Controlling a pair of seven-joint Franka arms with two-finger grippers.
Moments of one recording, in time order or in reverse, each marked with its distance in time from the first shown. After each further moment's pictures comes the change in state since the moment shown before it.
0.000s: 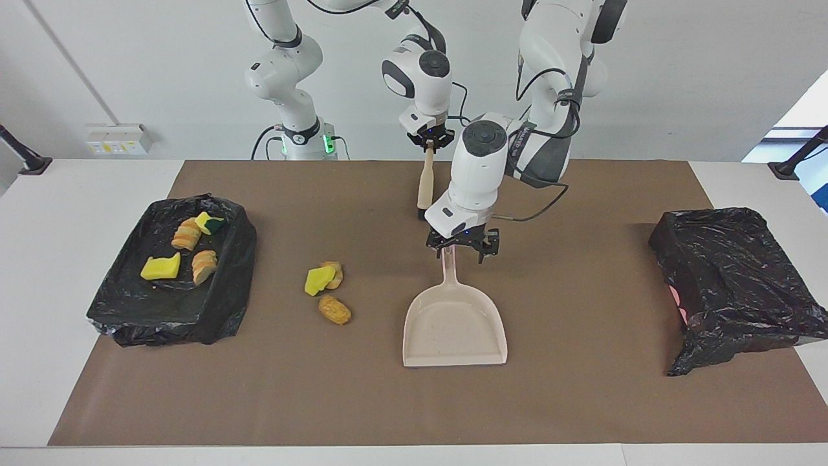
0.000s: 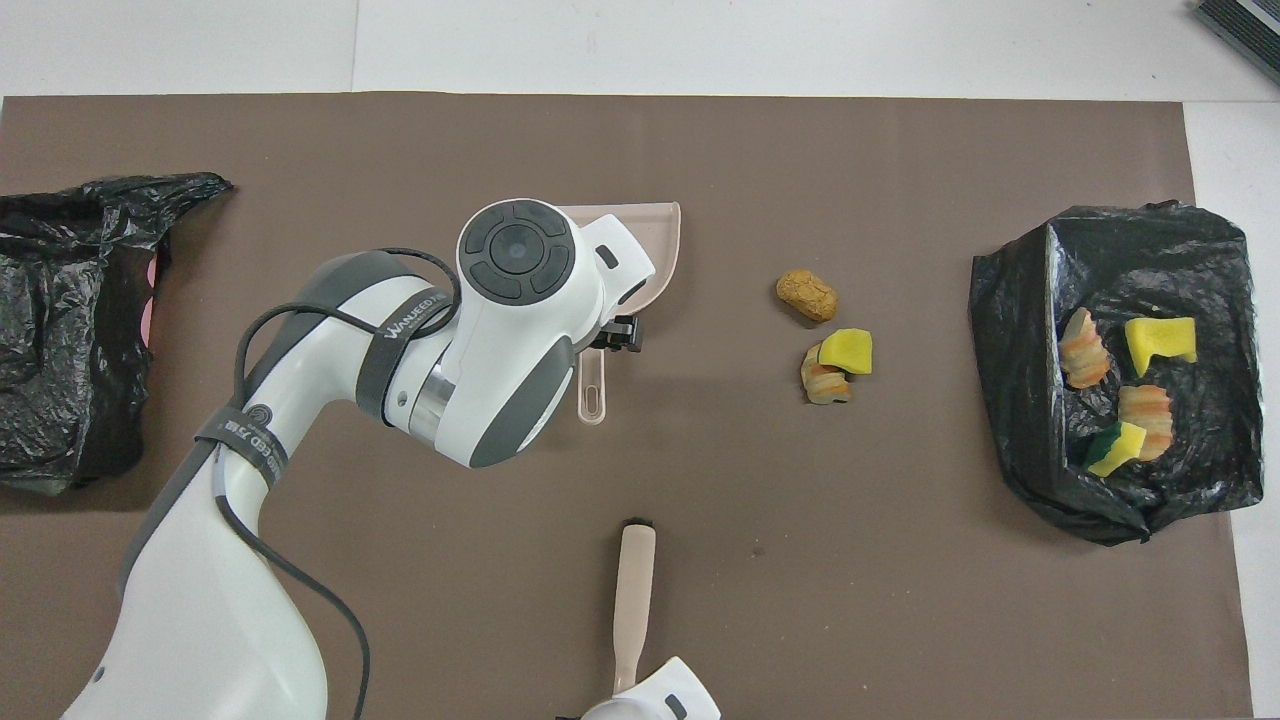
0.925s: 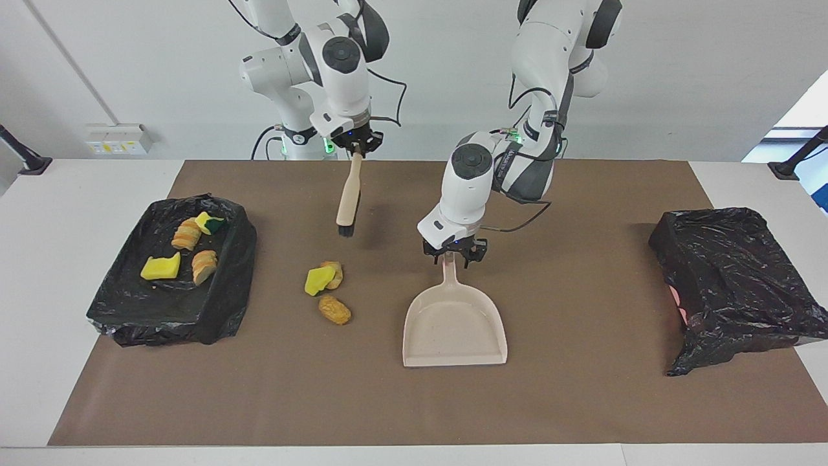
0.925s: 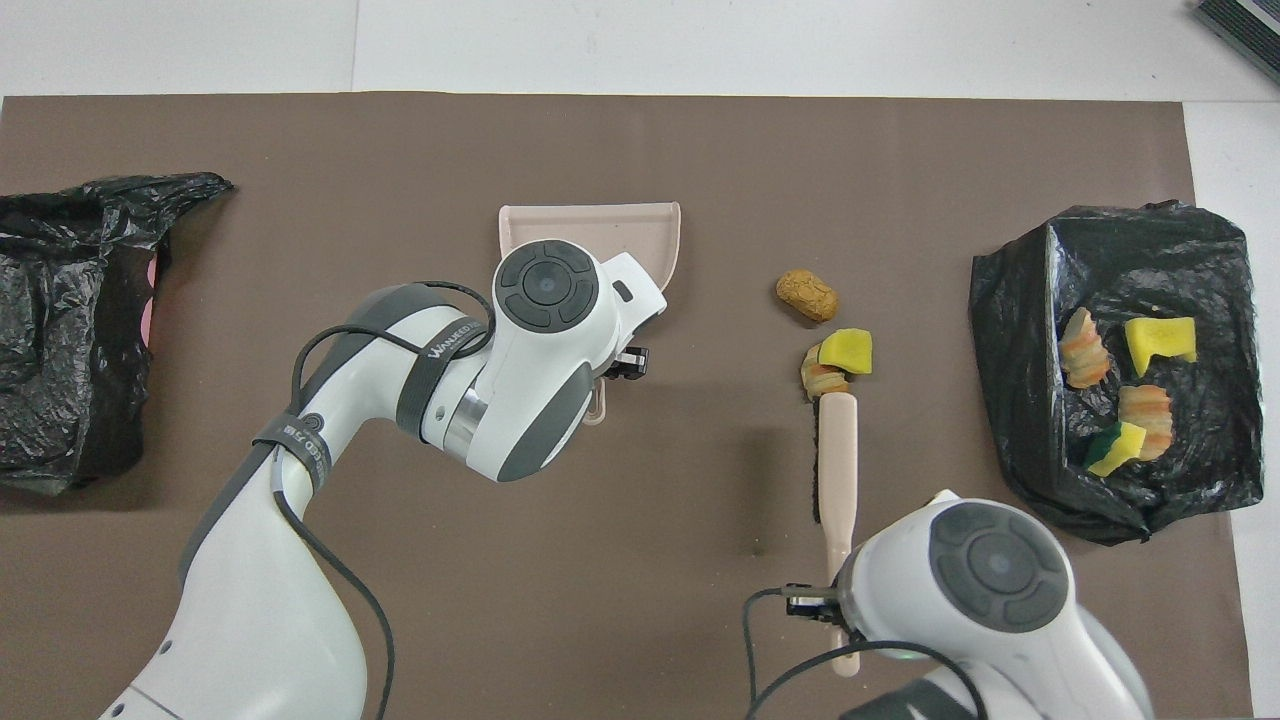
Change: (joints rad) left arm -0.024 0.029 -0.002 -0.066 -0.029 0.049 -0.003; right arm -0.608 -0.252 -0.014 0.061 -0.195 -0.437 -0.532
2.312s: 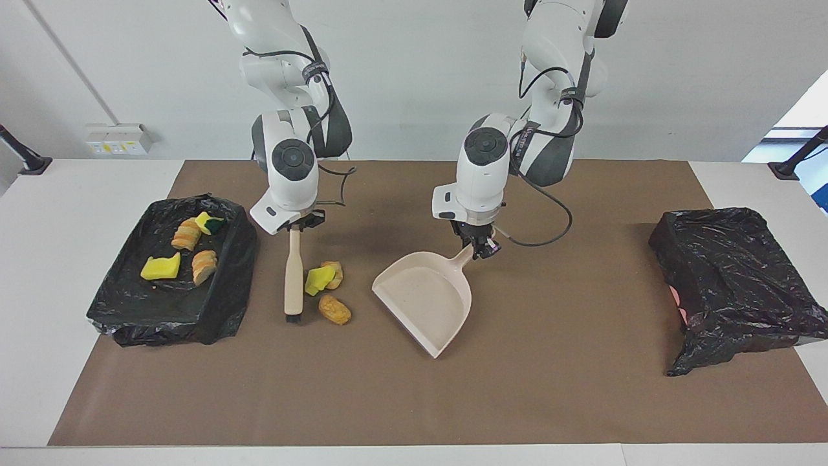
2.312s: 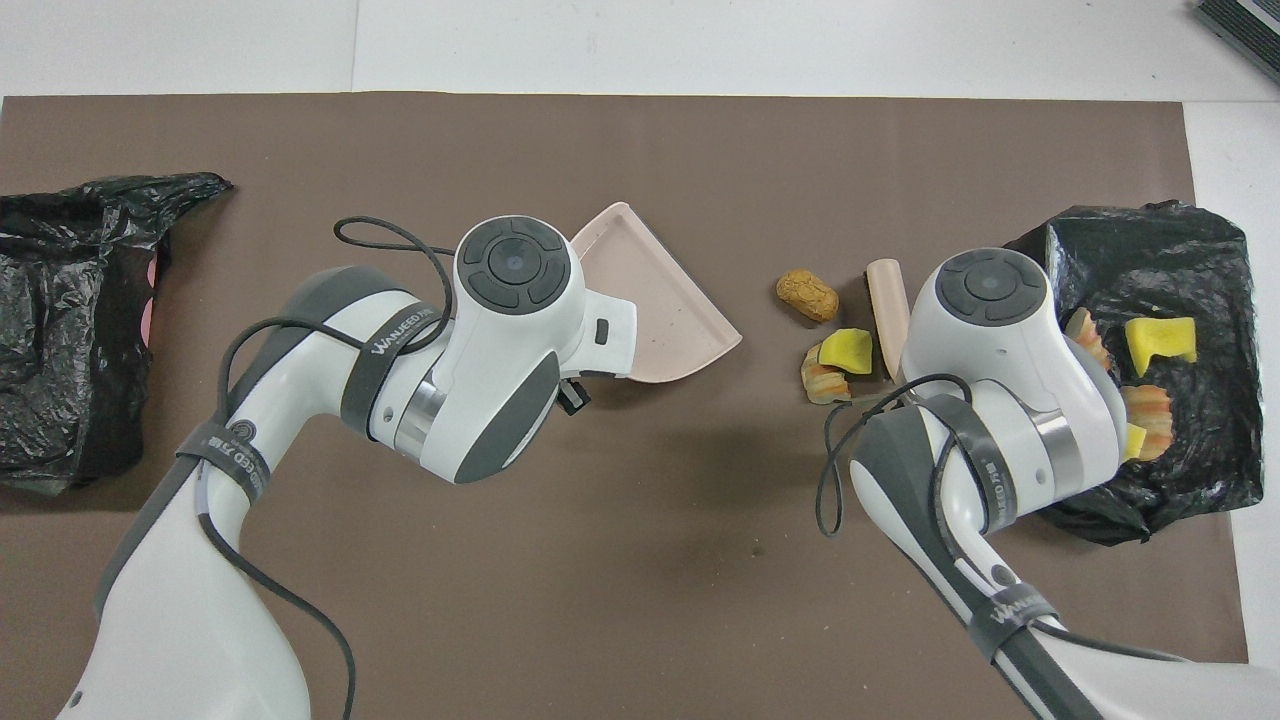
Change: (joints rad) left arm 0.014 -0.080 0.013 -0.007 0.076 -0.160 0.796; right arm -0.207 0.475 0.015 0.334 -0.236 0.042 -0.218
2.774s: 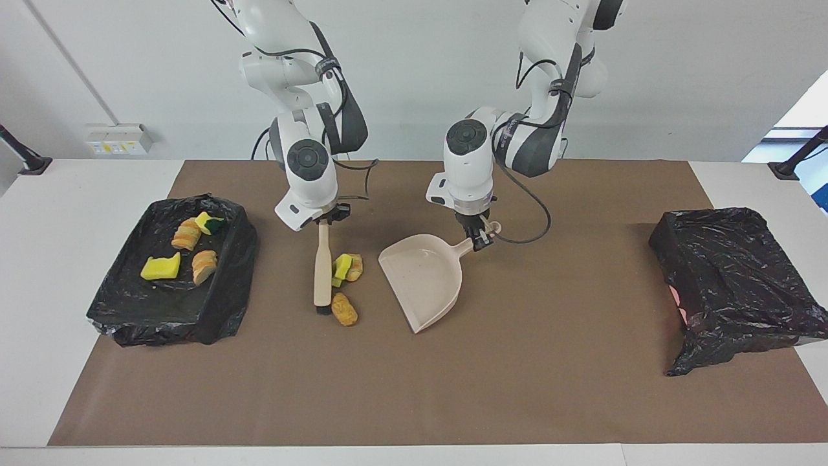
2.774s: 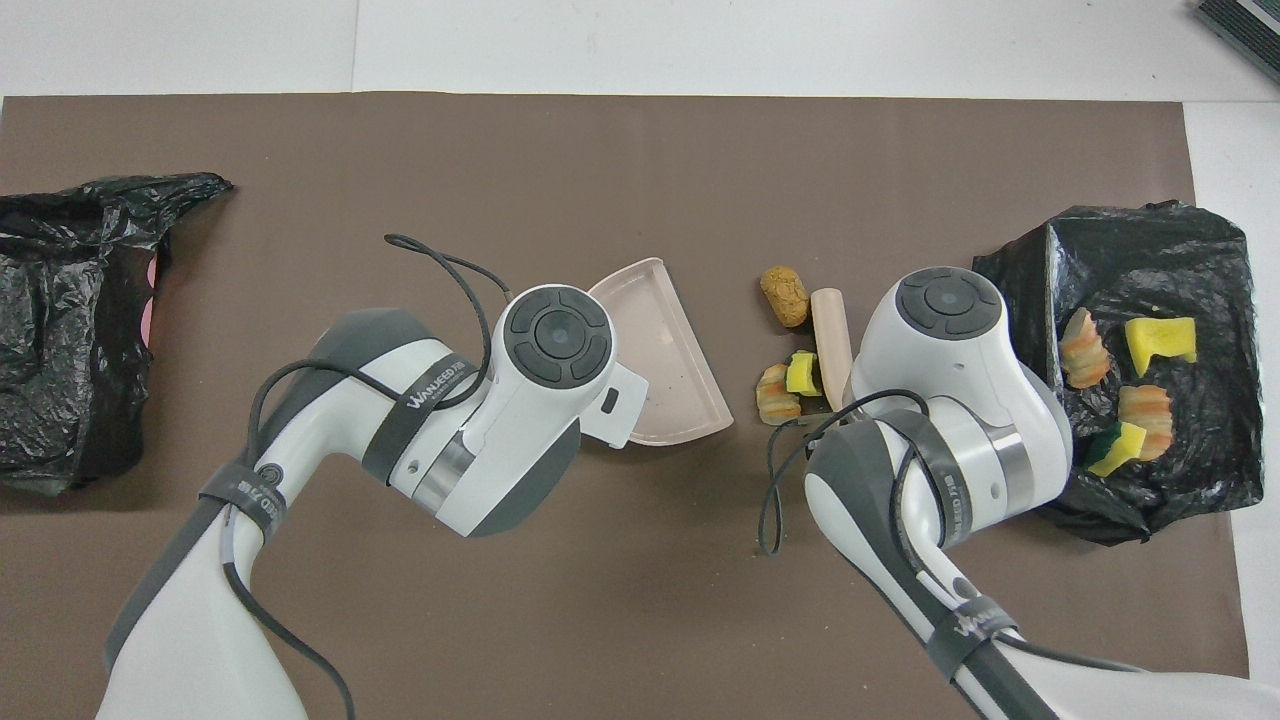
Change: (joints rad) left arm -0.043 -0.074 -0.004 -0.134 0.100 0.032 0.171; right arm 0.074 0.007 0.004 -0.015 0.153 0.013 0.022
